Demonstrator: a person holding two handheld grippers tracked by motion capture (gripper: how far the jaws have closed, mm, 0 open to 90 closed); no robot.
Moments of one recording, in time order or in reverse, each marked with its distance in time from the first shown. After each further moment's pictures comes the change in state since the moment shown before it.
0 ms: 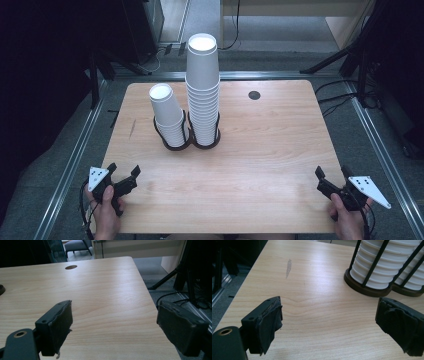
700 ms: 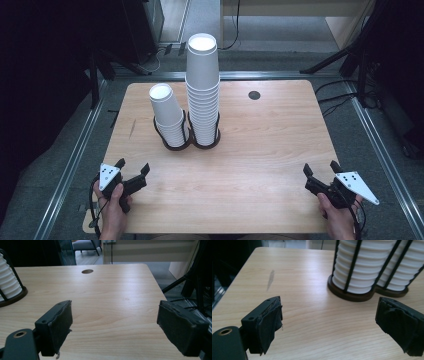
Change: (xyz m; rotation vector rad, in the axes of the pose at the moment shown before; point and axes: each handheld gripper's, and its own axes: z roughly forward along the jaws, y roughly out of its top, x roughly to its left) left arm -0.030 0.009 0.007 -0.029 -0.053 0.082; right arm 0.041 0.021 -0.004 0.001 0.046 -0.057
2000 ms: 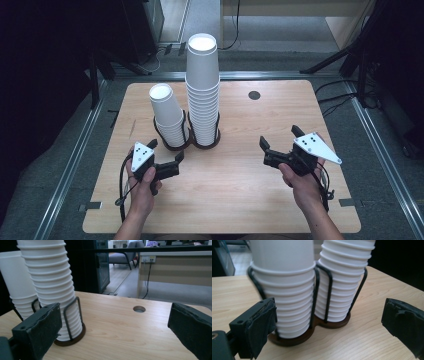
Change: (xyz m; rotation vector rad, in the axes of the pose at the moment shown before) left arm -0.088 0.060 0.032 -0.040 -0.199 0.076; right arm 0.109 0.099 0.034 -0.076 0.251 -0.064
